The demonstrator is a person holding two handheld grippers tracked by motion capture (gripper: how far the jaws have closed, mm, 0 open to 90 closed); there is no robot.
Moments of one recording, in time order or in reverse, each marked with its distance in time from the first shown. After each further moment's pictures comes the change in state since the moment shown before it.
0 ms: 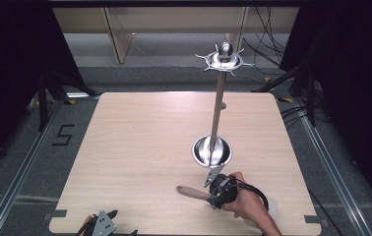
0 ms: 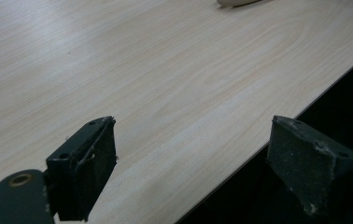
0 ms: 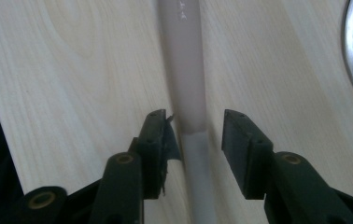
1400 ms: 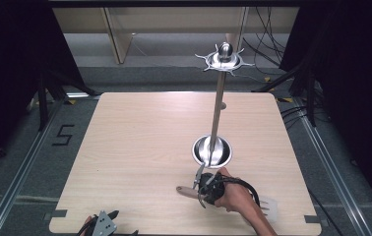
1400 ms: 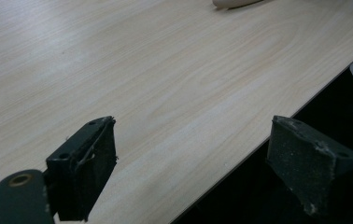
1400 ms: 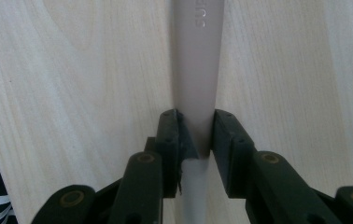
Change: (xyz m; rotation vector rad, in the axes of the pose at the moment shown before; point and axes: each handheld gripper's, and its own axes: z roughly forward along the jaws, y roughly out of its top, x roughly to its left) left arm 0.002 0.001 -0.001 0.019 -0.006 0.039; right arm -0.004 0.031 0.016 0.184 -0.008 -0.187
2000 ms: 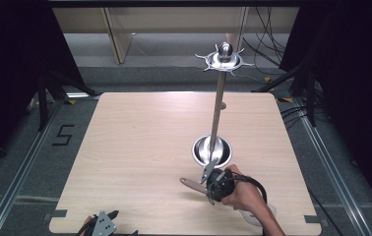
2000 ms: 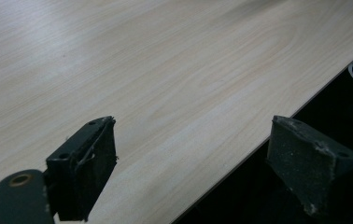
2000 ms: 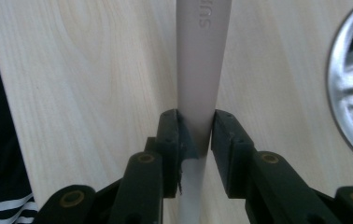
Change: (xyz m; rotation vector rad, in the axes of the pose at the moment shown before) left arm -0.005 -0.001 0.000 -0.024 -0.004 -0.058; right arm 0.000 -0.016 -0.025 -0.122 0.023 0.099
